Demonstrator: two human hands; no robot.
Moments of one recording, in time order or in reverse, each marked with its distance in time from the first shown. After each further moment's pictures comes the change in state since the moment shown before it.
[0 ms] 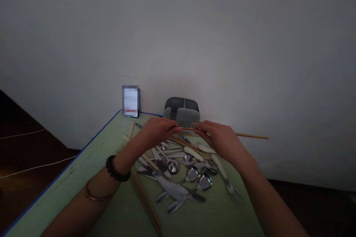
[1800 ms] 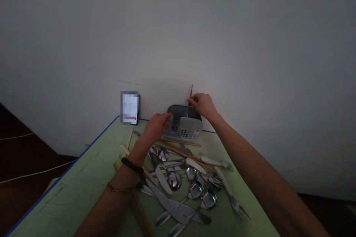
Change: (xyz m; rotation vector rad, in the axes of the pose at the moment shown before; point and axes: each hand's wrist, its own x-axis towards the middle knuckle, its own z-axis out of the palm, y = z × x) left_hand 0.031 -0.062 0.046 -0.143 0.186 -0.299; right_hand 0.152 0.039 0.009 0.083 0.190 0.221
